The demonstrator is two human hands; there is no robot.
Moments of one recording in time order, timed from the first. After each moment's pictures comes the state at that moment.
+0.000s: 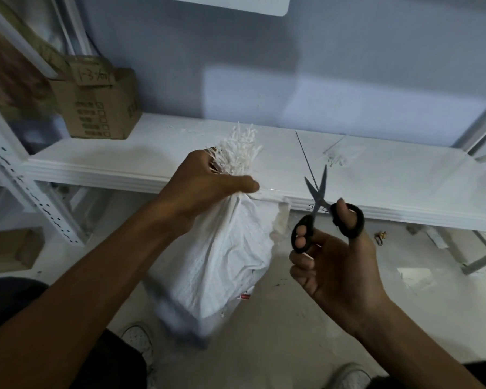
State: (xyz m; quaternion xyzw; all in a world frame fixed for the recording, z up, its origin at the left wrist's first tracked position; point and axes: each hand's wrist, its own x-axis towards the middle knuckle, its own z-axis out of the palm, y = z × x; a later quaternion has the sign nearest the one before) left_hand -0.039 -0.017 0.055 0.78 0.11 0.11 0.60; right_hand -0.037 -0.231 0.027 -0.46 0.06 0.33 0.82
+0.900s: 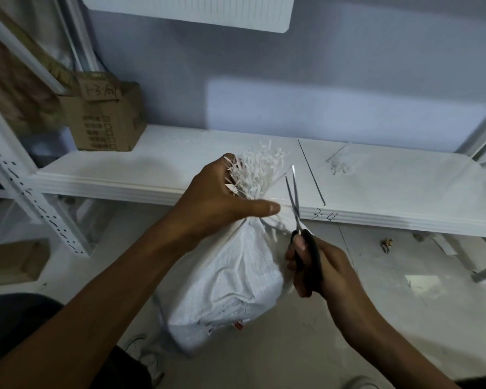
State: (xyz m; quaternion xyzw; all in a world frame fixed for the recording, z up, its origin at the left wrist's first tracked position) left_hand -0.045 -0.023 0.056 0.80 0.05 0.12 0.58; right_hand -0.045 -0.222 0.015 -0.75 -0.19 0.12 0.62
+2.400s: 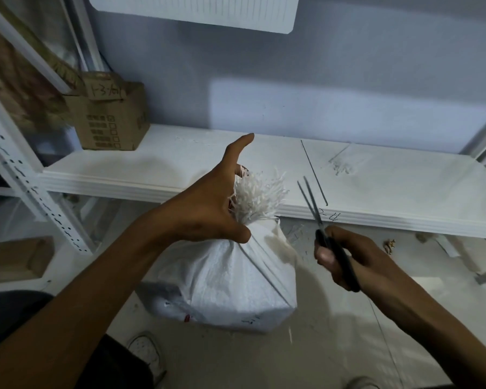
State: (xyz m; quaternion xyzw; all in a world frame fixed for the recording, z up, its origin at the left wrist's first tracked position) left_hand -0.050 -0.007 0.067 0.89 -0.05 0.02 0.44; right_hand -0.029 -0.256 0.046 -0.82 -0.25 0.17 0.50
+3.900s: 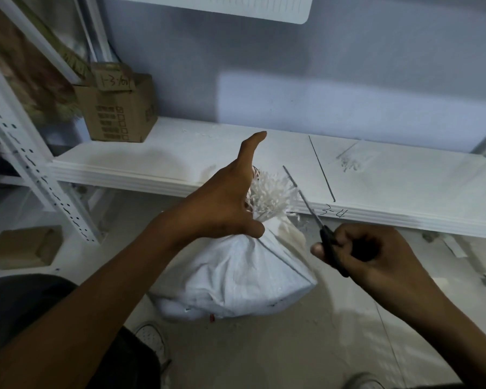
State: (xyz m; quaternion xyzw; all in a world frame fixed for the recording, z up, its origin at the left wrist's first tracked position) left_hand -0.048 -0.016 0.060 0.92 -0.04 0.05 0.38; right_hand -0.030 -0.253 0.042 -0.85 -0.25 0.05 0.46
